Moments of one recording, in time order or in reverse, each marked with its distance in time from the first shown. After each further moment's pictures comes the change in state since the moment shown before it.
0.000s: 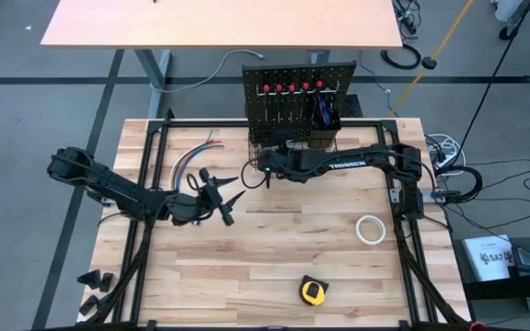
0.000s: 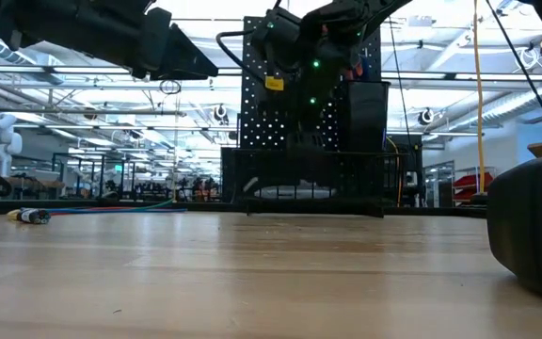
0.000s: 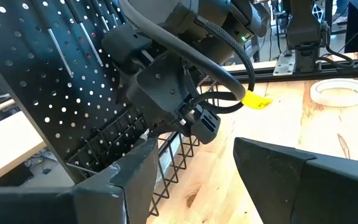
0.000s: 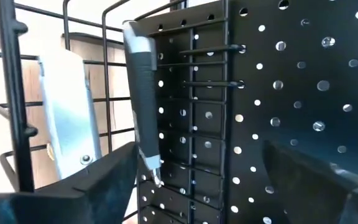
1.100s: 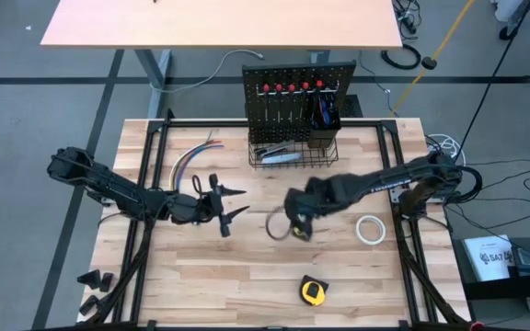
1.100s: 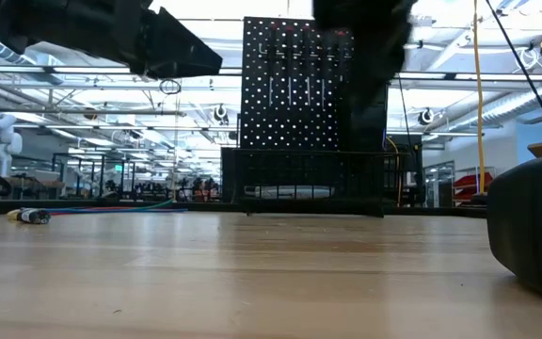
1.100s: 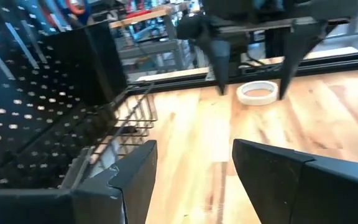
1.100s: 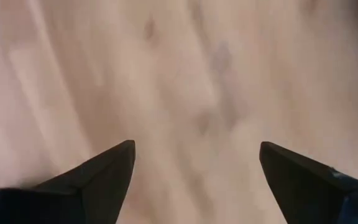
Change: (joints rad) left arm 0.000 0.000 0.000 -0.015 0.263 -0.009; right arm 0.339 -0.276 -0.002 -0.554 -0.700 1.095
